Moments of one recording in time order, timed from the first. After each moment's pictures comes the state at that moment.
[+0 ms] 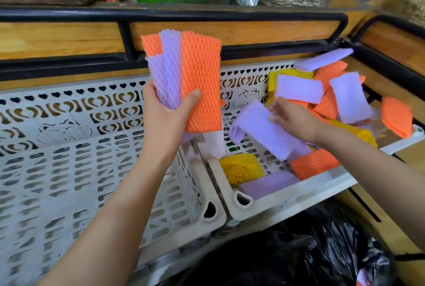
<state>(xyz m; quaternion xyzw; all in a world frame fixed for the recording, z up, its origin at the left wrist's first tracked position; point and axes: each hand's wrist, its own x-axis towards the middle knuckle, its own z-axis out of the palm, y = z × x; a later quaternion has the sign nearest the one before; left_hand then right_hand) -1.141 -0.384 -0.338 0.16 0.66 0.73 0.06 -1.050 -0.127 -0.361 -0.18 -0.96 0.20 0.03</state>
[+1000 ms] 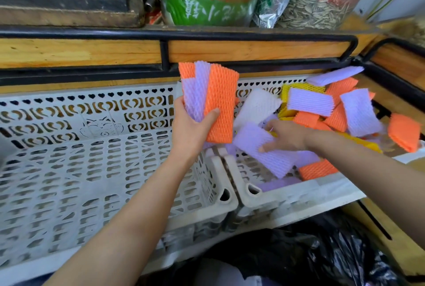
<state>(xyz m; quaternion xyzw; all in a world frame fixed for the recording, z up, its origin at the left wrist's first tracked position) -1.134 -0.393 -0.349 0.16 0.71 0.69 0.06 -1.060 -0.180 -0.337 -0.16 -0.96 0.12 -0.18</state>
